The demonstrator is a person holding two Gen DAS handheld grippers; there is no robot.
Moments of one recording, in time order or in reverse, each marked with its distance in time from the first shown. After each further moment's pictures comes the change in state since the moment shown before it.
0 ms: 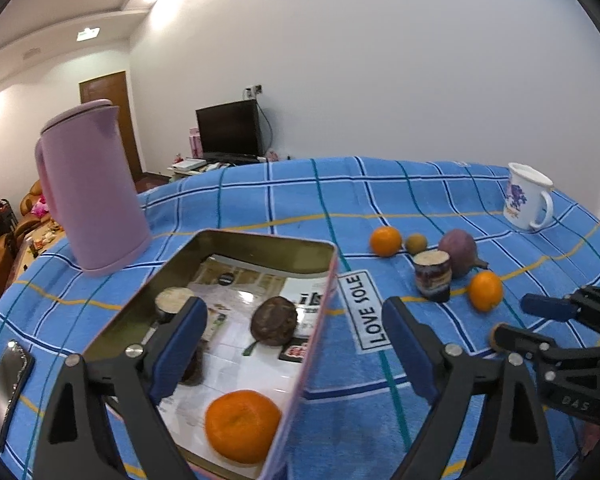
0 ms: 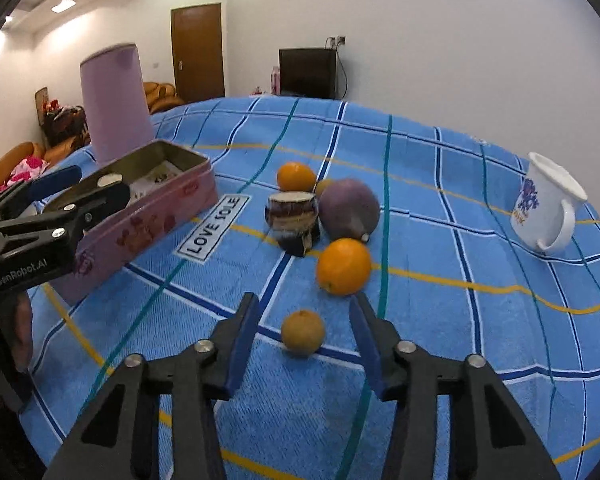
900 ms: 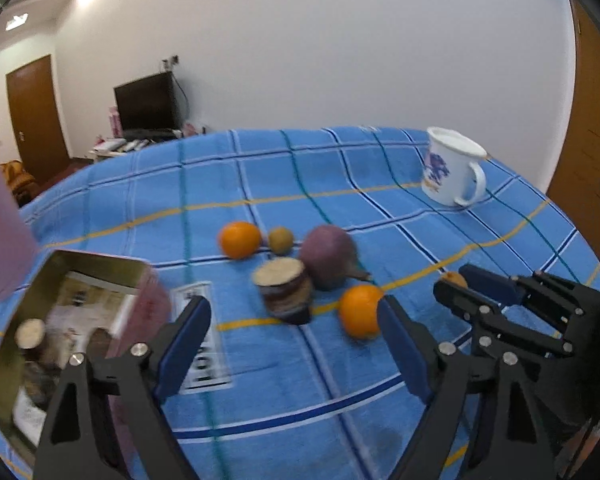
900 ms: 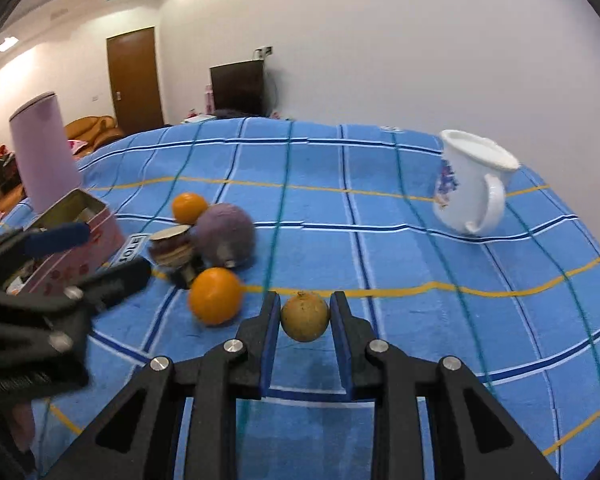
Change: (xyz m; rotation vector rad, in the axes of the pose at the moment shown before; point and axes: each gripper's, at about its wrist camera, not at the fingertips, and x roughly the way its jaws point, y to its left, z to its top) left arm 0.043 -0.107 0.030 0.087 0.156 -0.259; right arm -0.004 -0.066 0.006 0.170 -0.048 -0.183
